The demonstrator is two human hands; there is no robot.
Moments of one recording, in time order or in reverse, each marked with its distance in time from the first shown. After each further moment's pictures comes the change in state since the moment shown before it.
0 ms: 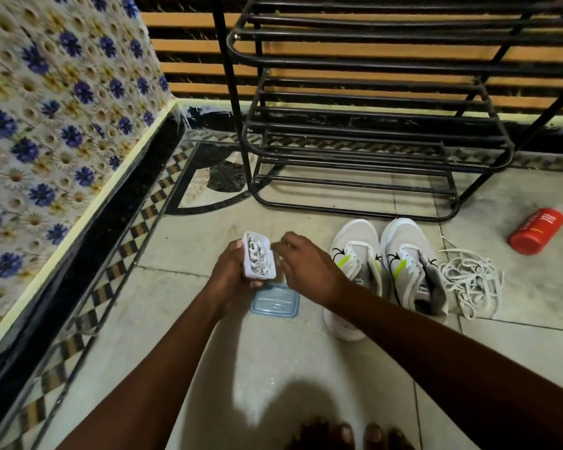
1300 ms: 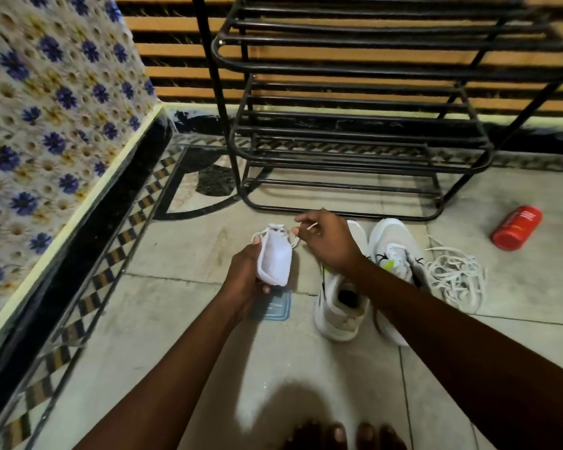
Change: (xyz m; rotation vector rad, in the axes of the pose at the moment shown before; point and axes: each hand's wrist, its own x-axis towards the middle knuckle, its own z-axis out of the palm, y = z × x) left_hand -0.024 0.014 0.057 0.032 0.041 -0.116; right_hand 0.010 0.051 -0.037 0.449 0.254 0.411
